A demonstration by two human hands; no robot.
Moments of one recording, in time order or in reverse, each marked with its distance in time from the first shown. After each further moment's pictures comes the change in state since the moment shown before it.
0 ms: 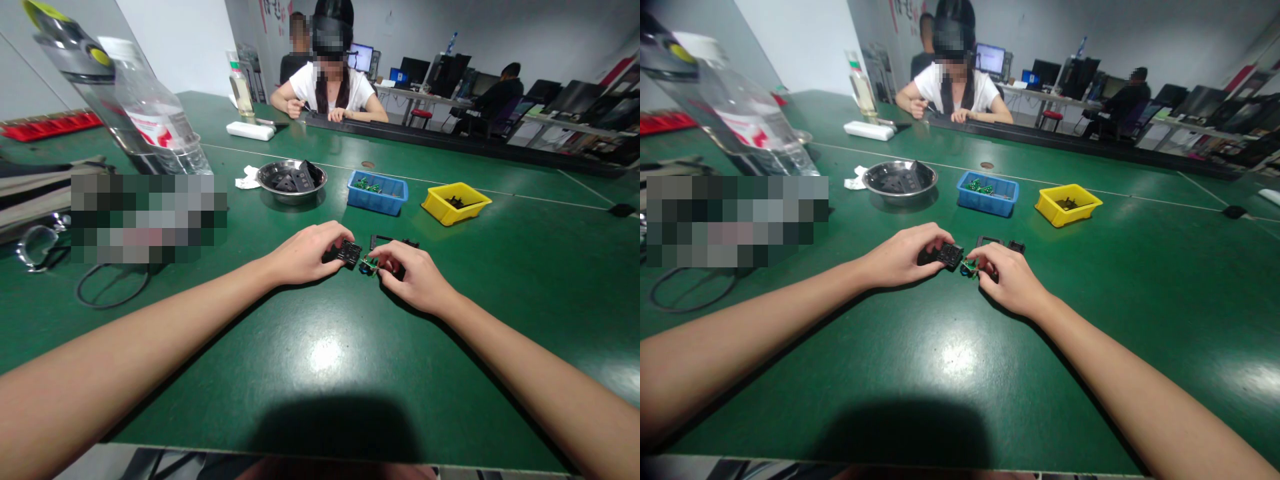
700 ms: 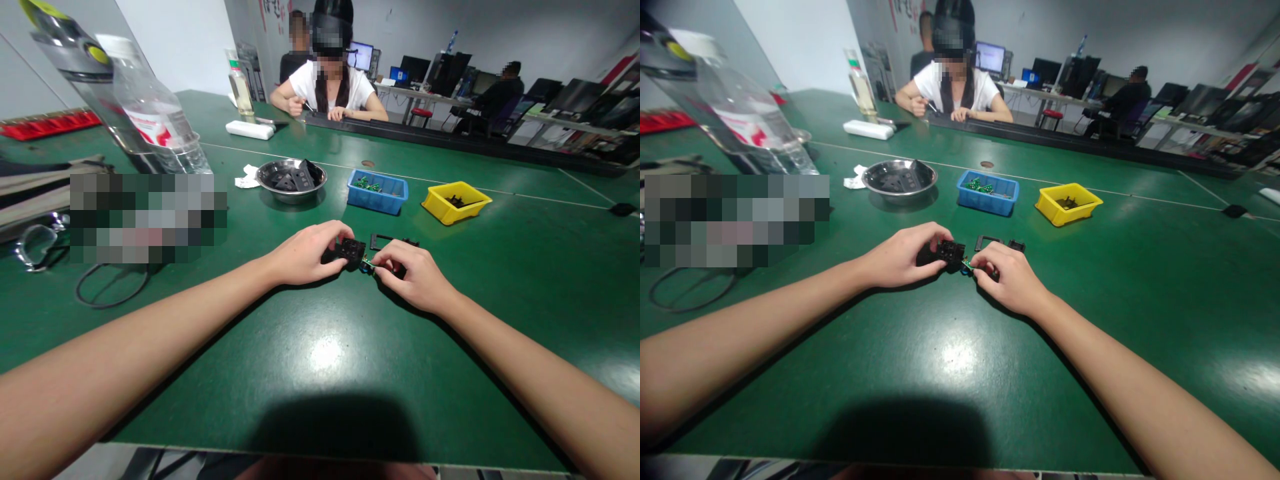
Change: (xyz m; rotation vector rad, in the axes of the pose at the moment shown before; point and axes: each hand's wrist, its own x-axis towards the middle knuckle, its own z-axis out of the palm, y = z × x) left_hand -0.002 0.002 -0.001 -0.017 -0.011 -0.028; right_hand 0.001 -0.003 -0.003 -0.002 -0.006 -0.007
